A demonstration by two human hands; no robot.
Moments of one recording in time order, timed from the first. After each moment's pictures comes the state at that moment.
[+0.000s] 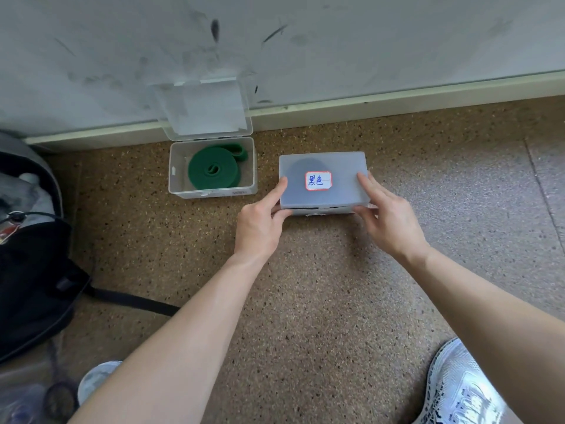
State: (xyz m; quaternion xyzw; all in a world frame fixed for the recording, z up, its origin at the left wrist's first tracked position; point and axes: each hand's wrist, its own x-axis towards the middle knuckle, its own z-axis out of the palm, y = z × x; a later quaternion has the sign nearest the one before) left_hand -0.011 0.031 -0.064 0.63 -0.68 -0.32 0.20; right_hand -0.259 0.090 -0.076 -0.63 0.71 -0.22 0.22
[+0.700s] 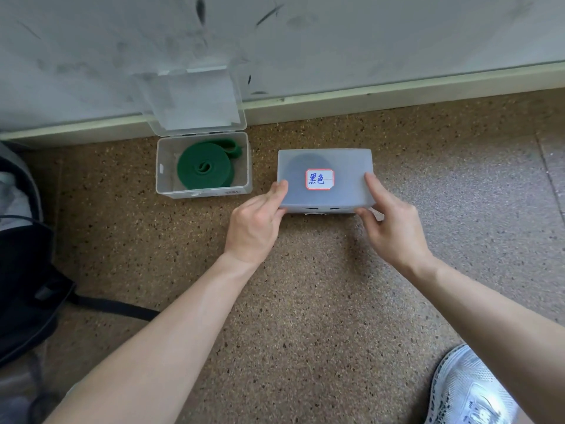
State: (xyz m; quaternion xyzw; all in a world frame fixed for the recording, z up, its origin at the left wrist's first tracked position) left_hand 0.000 0.021 -0.086 0.46 -0.84 -0.10 0.26; right_hand -0.250 0.095 -0.080 -0.60 0.73 -0.27 0.20
